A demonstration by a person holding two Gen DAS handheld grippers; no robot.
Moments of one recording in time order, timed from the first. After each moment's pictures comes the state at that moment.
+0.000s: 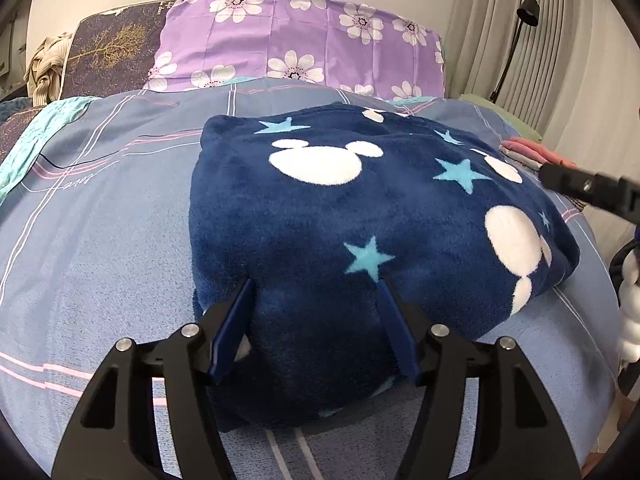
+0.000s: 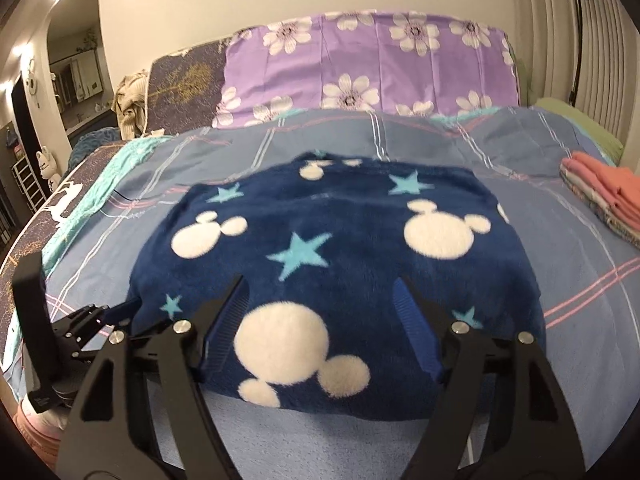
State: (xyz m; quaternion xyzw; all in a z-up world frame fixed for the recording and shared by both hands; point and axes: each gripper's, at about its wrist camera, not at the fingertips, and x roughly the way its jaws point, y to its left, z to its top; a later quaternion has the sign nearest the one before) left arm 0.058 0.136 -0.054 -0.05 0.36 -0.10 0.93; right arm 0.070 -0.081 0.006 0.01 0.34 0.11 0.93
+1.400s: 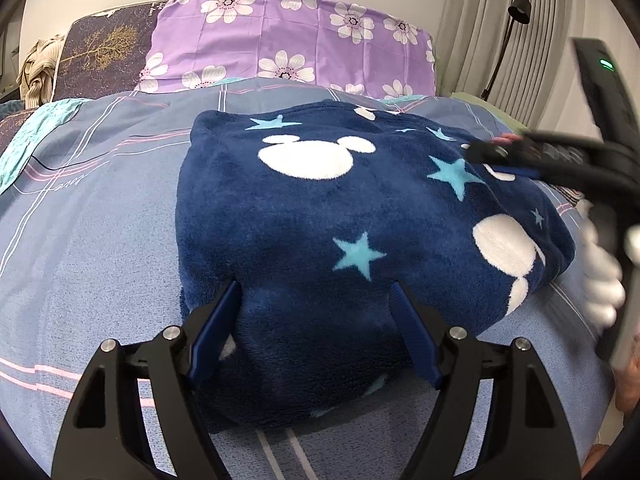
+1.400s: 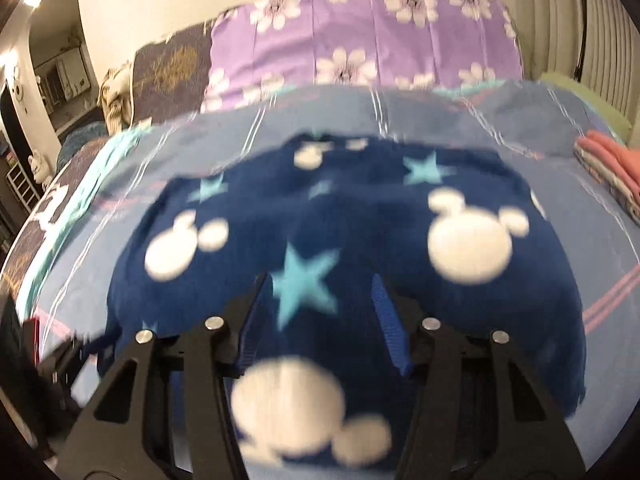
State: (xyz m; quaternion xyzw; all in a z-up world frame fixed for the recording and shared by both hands) left arm 0.058 0.136 -0.060 -0.05 0.36 -0.12 0.92; right arm 0.128 -0.067 -0.010 0.03 0.37 0.10 0.92
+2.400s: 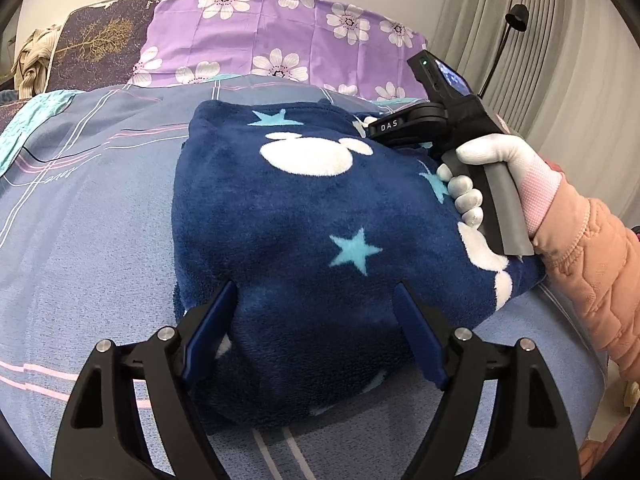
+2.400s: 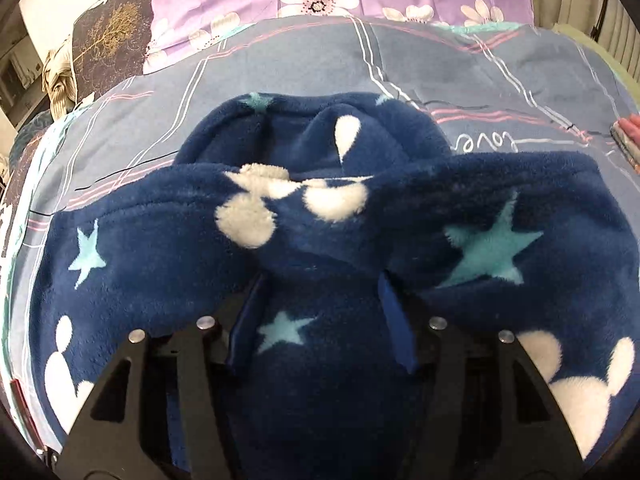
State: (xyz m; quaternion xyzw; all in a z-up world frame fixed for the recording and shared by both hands) left arm 0.057 0.136 -0.063 -0.07 0.36 -0.13 0.92; right arm 0.302 -0.057 -0.069 0.03 0.50 0.06 0.87
